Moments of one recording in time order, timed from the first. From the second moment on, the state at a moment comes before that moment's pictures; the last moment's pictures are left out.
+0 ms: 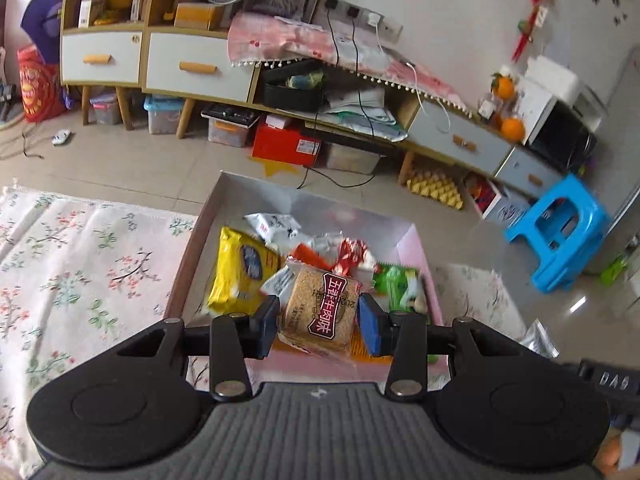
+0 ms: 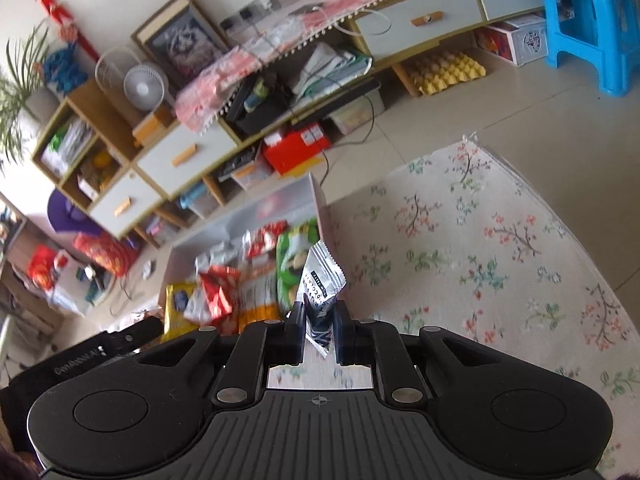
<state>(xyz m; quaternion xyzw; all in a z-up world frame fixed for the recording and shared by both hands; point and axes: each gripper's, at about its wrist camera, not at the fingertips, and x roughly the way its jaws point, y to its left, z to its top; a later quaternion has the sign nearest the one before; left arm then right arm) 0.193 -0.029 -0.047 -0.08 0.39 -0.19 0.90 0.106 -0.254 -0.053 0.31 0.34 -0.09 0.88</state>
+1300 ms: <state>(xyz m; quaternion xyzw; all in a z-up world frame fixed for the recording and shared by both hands) 0.212 -0.023 -0.074 -0.02 0.38 -0.17 0.91 0.171 -0.216 -0.083 0.31 0.37 -0.07 0.88</state>
